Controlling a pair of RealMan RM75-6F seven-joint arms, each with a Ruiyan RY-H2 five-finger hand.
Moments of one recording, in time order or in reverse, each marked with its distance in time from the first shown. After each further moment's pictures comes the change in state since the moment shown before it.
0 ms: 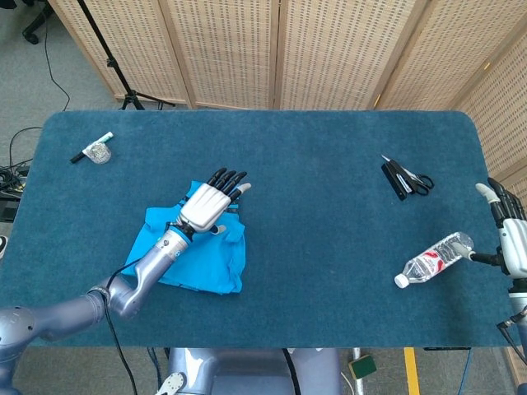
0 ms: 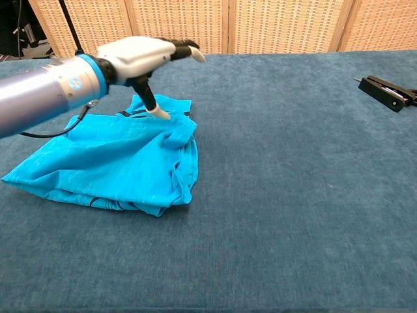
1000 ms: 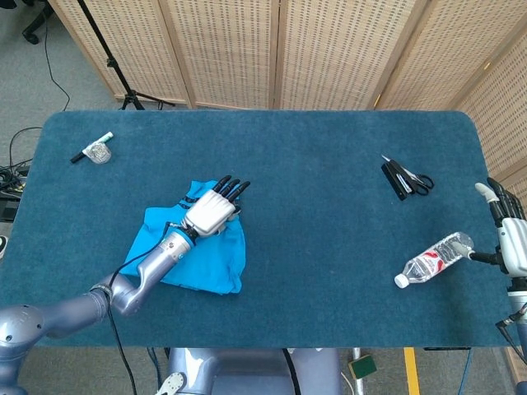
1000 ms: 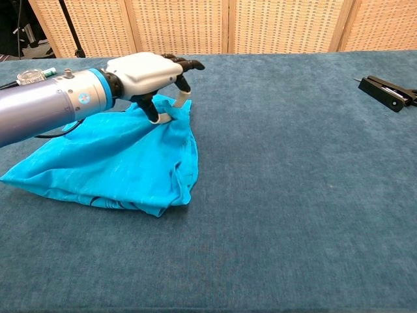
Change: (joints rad) left arm -0.038 -0.047 0.039 0.088 0.046 -0.074 0.040; right arm 0.006 -0.007 0.002 0.009 0.012 -0.014 -0.008
